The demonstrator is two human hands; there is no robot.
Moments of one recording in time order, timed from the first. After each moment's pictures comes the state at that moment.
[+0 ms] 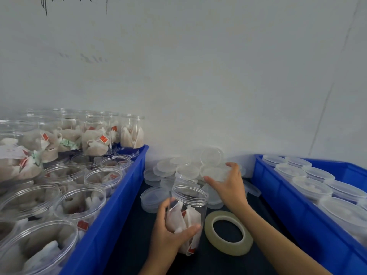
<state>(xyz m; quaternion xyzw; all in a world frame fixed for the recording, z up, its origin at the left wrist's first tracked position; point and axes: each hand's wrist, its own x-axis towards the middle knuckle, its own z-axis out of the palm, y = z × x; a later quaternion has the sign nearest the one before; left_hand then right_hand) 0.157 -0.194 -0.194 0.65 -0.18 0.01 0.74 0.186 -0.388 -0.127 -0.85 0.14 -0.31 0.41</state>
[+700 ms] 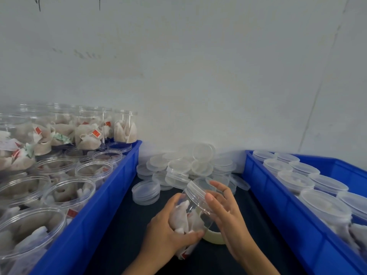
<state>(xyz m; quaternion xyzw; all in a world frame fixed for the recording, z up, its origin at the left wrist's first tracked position) 0.123 -0.197 -0.170 0.76 -0.28 0.02 0.58 0.082 -0.360 -0.151 -0.68 0.00 -0.18 0.70</state>
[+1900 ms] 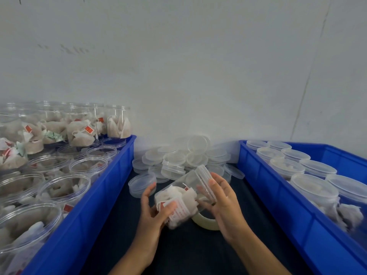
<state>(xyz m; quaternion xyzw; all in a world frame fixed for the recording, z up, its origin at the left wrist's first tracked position) 0.138 -0.196 -0.196 0.52 -0.15 -0.10 0.84 0.086 -0.365 -0.155 -0.58 0.03 -0.20 0.79</state>
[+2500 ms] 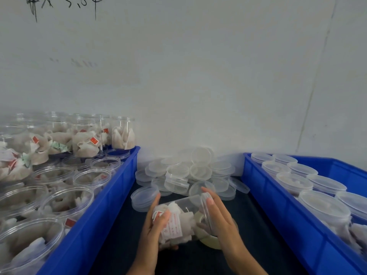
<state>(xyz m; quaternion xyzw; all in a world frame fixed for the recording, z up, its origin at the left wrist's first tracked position) 0.146 -0.194 -0.190 0.56 -0.13 -0.10 0.81 0.084 -0.350 -0.157 -0.73 0.00 -0.18 0.66</state>
